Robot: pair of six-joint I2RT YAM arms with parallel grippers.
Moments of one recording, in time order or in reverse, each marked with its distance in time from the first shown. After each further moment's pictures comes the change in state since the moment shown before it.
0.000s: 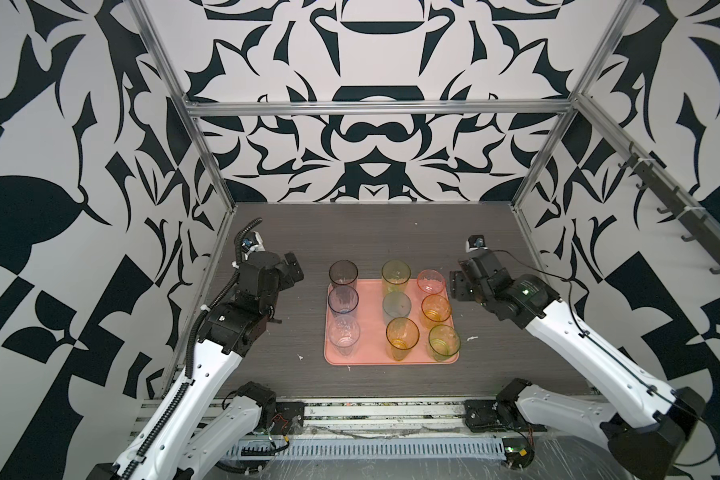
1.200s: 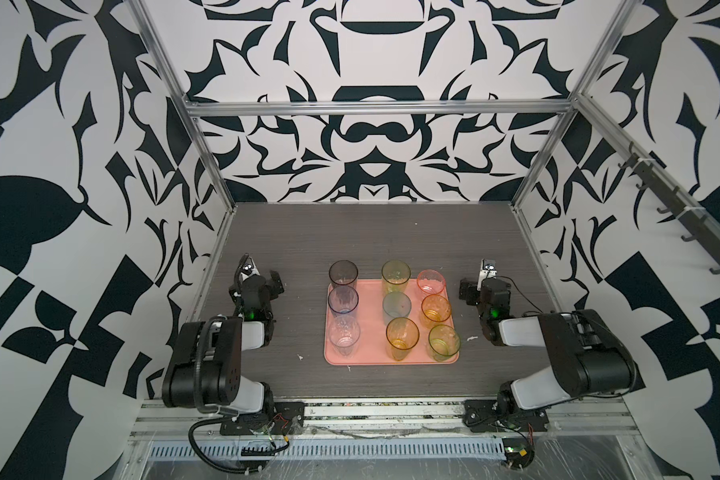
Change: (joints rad) left arm 0.443 0.671 -0.595 1.353 0.229 0.339; right arm -0.414 0.481 -0.727 1.585 -0.130 -0.388
